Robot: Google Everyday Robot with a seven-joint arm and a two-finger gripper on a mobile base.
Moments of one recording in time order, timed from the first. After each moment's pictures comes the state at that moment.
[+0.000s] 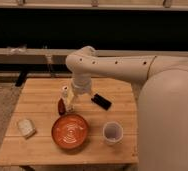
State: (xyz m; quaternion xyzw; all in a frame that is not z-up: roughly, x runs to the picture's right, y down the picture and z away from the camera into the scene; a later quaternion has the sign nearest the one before) arm -0.061 0.058 0.744 -0.32 0.15 0.50 0.79
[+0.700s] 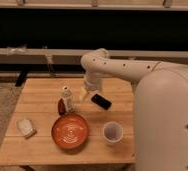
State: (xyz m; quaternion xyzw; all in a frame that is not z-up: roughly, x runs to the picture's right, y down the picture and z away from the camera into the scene) arm 0.012 0.041 0.834 -0.32 0.13 0.49 0.80
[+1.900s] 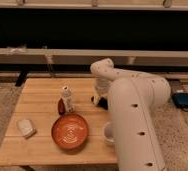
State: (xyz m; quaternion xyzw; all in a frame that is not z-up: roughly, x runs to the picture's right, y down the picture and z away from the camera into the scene) arm 0.068 0.072 0.956 -0.32 0.21 0.45 0.81
